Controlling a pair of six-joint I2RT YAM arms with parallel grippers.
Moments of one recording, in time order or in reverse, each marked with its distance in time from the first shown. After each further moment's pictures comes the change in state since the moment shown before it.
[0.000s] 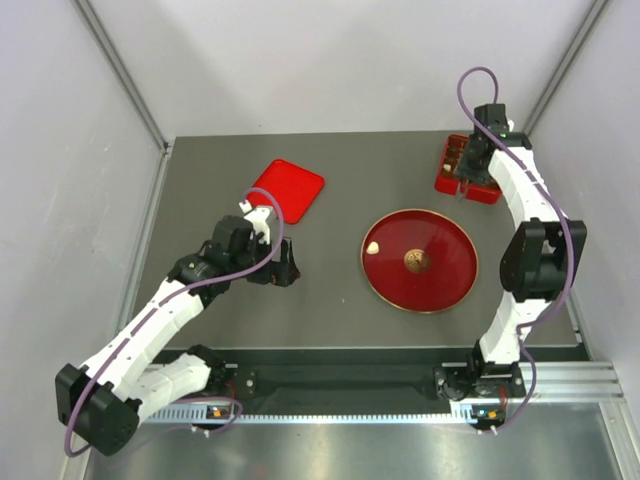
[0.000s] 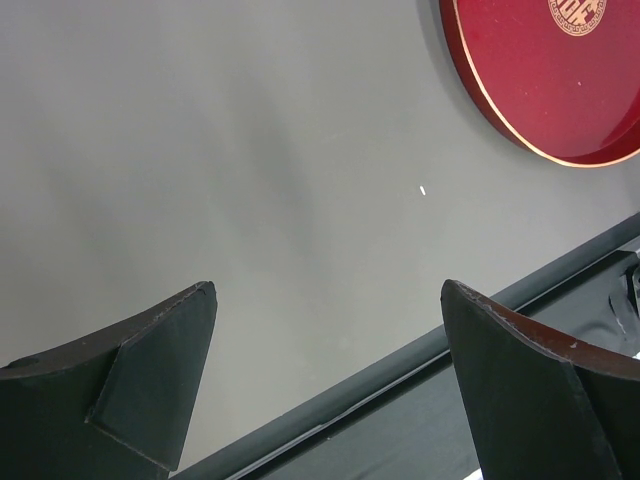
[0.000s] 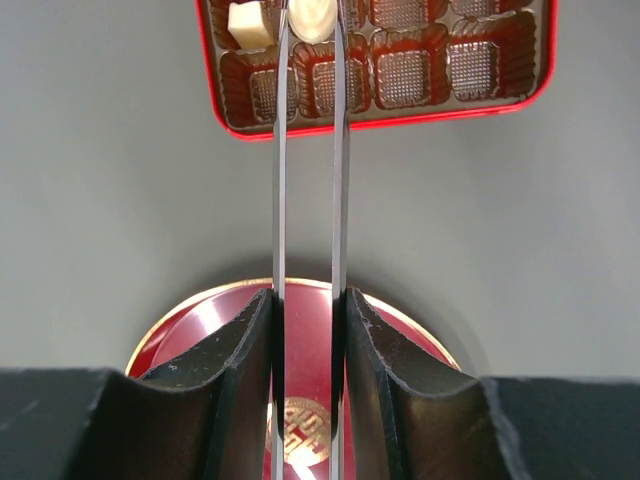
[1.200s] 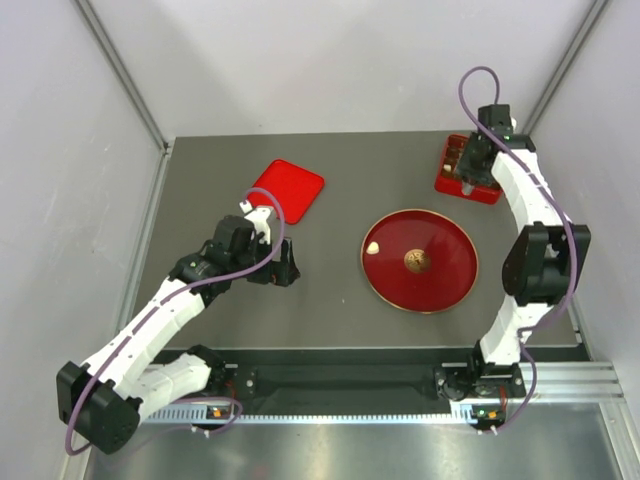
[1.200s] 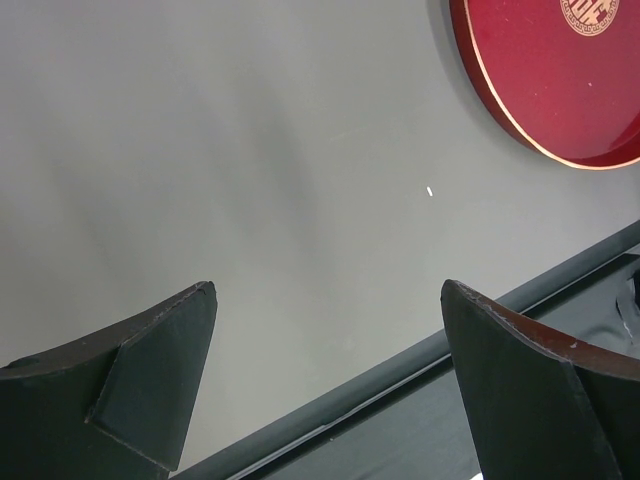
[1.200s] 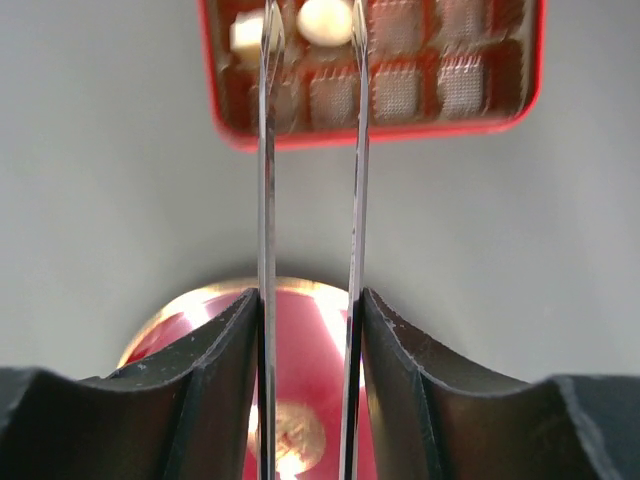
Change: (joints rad) left arm 0.000 0.011 0.000 0.000 -0.011 0.000; right arm -0.019 0.017 0.014 0.030 -0.015 -0.045
